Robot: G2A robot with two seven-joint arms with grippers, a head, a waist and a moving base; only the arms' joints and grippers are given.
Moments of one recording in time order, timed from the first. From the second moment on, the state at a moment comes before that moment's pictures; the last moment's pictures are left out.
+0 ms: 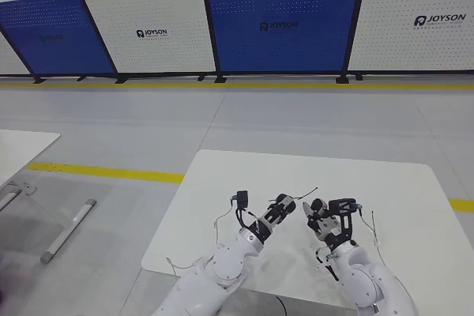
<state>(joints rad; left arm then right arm) 1.36 -1.34 -0.98 -1.46 -0.07 -0.27 0.01 -1.40 -1.33 1.15 -1.52 -0.96 -0.17 0.13</state>
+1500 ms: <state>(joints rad) 1.36 -1.34 -0.95 -1.44 0.01 -0.25 0.00 -1.41 -1.33 1.13 -1.53 -0.95 -0.19 0.14</state>
